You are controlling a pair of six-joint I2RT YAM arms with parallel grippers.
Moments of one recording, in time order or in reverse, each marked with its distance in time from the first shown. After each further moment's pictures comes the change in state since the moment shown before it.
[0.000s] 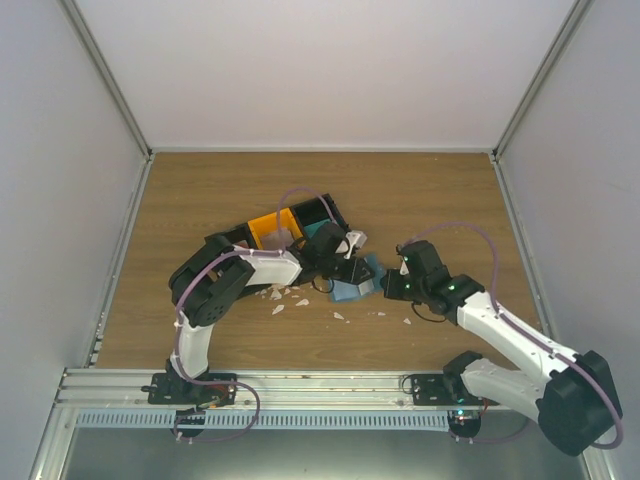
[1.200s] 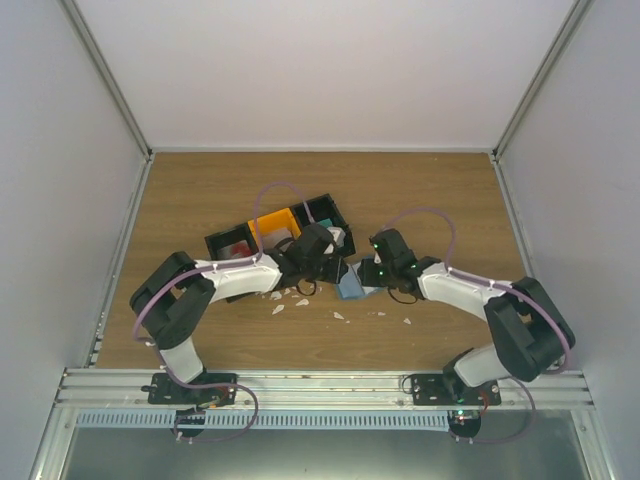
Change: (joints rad) left arm -0.008 -0.233 -0.079 -0.218 -0.277 -0.003; right arm 0.026 0.412 0.051 0.317 0.012 -0.056
